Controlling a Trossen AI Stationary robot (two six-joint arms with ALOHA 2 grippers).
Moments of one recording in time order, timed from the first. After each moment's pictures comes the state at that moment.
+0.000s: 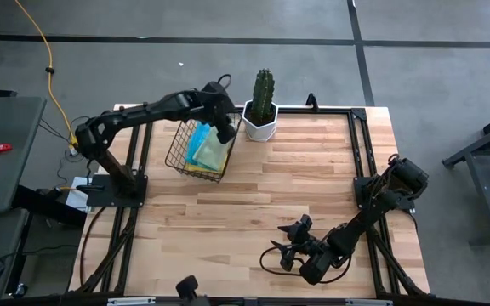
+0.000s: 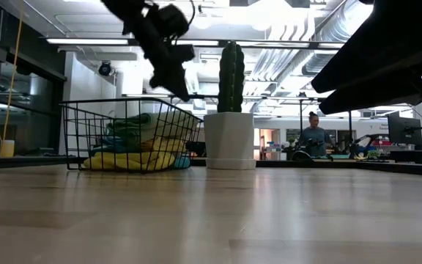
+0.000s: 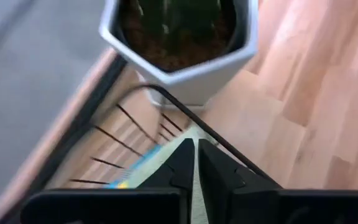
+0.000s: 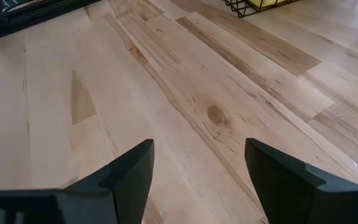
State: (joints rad) left arm 0.61 1.63 1.35 -0.63 -0.01 0.05; right arm 0.78 1.81 0.97 -0.13 0.91 1.07
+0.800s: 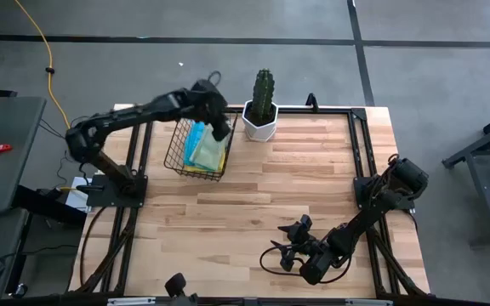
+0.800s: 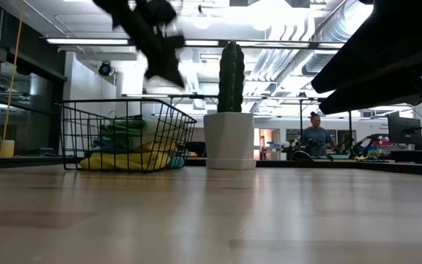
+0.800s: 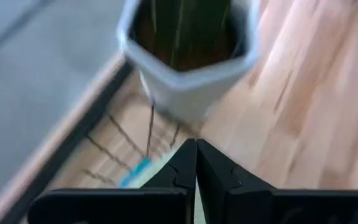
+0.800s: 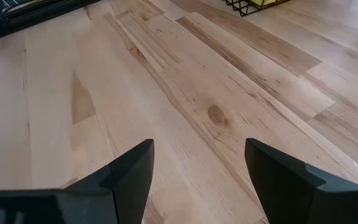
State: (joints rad) left arm 0.69 1.55 1.22 -0.51 0.07 0.03; right arm 0.78 1.81 0.97 -0.13 0.91 1.07
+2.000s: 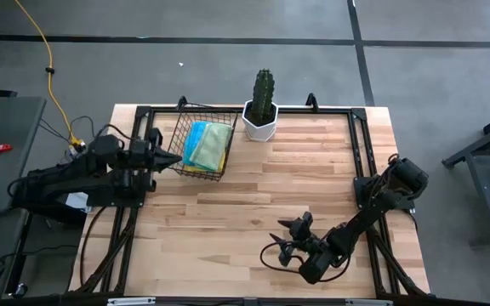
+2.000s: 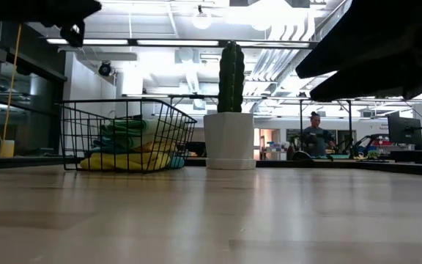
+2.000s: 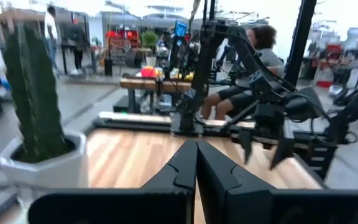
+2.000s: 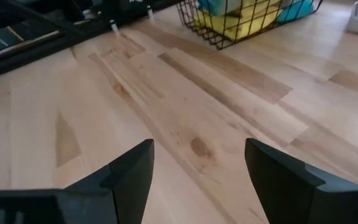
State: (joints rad) left arm 0.35 0.27 0.38 -0.08 0.21 -0.05; right arm 0.77 1.81 0.97 -0.12 1.04 1.12
